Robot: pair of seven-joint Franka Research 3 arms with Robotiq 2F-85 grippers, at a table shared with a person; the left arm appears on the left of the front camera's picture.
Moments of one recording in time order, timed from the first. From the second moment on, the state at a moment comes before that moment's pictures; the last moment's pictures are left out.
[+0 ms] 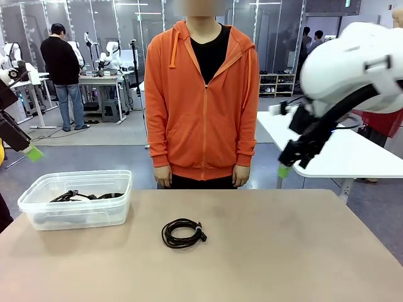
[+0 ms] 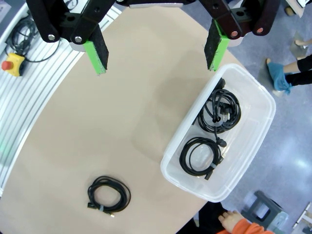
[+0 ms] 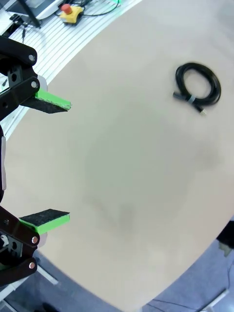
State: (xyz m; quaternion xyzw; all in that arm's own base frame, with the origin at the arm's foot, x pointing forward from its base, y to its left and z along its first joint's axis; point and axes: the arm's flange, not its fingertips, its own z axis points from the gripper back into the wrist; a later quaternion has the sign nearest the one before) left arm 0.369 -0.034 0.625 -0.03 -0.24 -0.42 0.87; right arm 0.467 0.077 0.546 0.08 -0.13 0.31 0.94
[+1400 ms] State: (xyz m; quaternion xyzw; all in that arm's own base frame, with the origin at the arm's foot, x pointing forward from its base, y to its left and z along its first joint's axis) left arm 0.378 -0.040 0.618 -0.06 -0.24 -0.43 0.87; right arm 0.456 -0.007 0.564 0.10 -0.15 0.31 0.93
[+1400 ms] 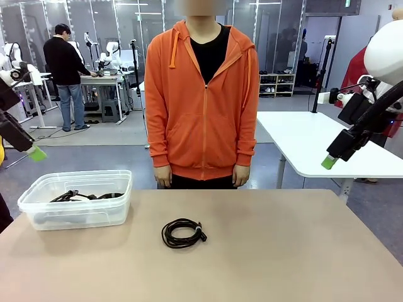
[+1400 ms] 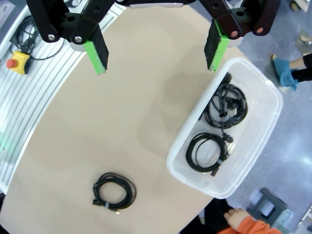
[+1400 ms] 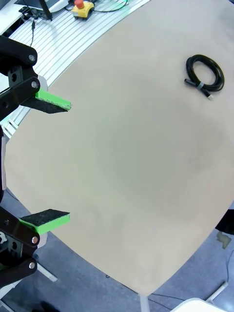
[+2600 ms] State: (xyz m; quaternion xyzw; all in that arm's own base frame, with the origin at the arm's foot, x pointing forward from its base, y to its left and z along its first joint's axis) left arm 0.489 -0.290 0.468 -0.13 -0.11 -0.33 0.93; right arm 0.456 -0.007 0.564 0.10 -0.15 0.31 0.93
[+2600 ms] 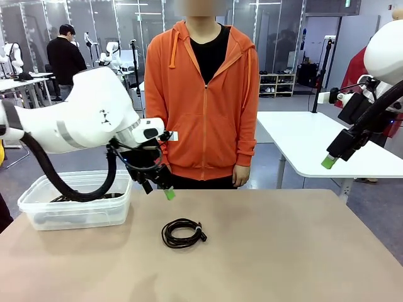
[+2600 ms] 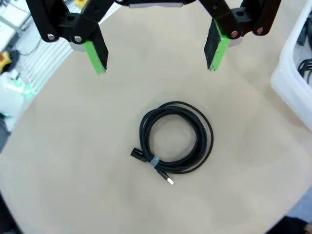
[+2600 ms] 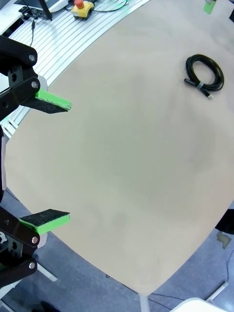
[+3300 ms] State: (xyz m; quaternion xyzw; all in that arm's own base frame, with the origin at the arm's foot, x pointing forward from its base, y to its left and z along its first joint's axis) left arm 0.494 -0.294 0.469 -0.13 -0.10 -0.33 0.93; right arm 0.456 -0.007 0.564 0.10 -0.15 0.31 0.93
